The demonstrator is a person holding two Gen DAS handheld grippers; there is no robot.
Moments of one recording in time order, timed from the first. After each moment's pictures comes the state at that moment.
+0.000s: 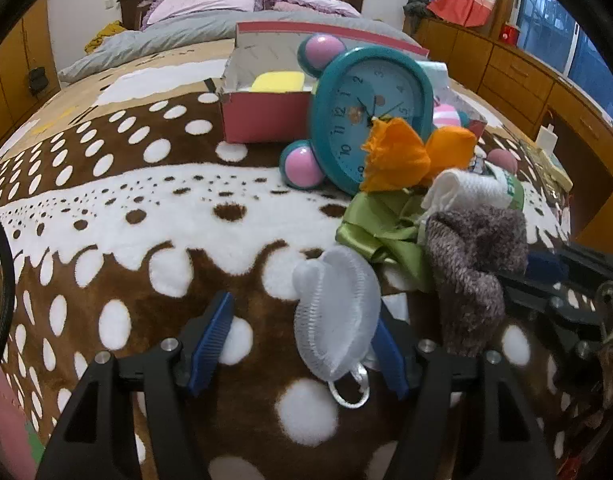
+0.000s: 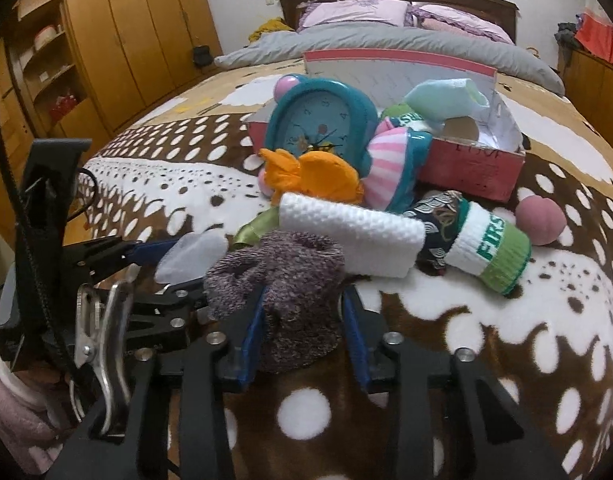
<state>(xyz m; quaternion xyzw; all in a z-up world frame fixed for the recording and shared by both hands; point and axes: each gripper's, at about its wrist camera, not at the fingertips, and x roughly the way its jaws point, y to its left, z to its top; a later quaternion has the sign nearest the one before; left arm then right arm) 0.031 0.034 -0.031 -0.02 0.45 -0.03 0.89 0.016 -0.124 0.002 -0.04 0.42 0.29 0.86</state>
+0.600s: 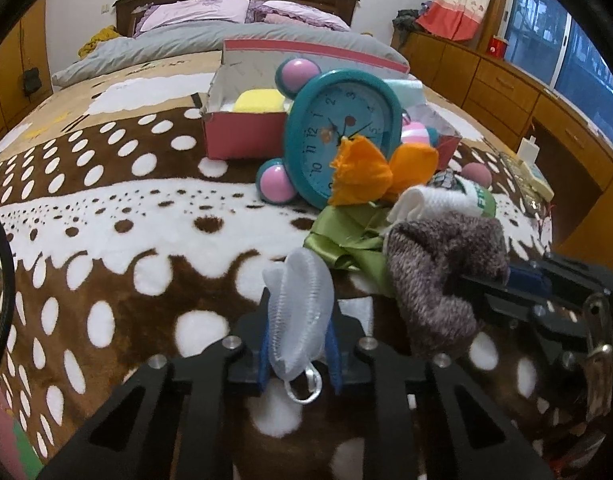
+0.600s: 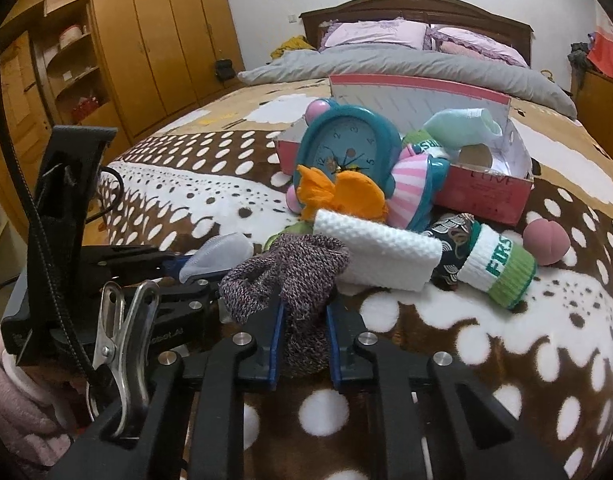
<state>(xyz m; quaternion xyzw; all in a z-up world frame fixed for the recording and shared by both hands) 0.023 0.027 -0.017 -0.05 0.43 -0.06 0.90 0.001 -0.126 0.013 -0.04 0.38 0.32 0.87</state>
